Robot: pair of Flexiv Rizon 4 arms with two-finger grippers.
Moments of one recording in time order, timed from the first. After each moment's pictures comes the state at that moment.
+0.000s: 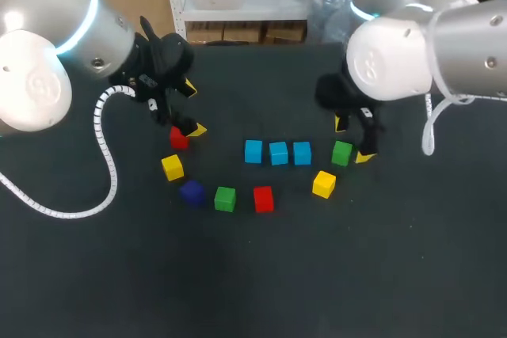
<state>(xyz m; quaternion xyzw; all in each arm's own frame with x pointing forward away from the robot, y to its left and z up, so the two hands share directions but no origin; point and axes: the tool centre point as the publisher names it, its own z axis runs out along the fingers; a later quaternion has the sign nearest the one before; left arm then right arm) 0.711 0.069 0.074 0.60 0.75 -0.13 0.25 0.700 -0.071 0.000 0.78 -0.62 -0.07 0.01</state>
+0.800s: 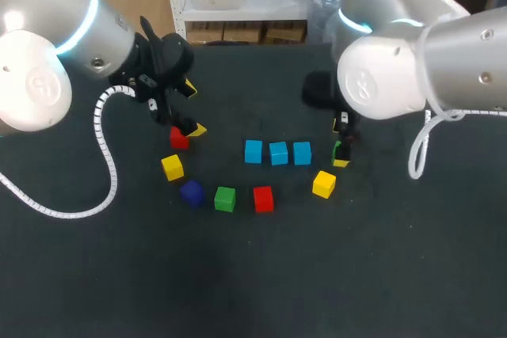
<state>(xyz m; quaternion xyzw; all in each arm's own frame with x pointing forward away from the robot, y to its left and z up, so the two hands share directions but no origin) 0.711 0.069 0.074 0.60 0.75 -0.13 0.25 0.690 -0.046 -0.002 0.66 -0.75 -0.05 0.00</state>
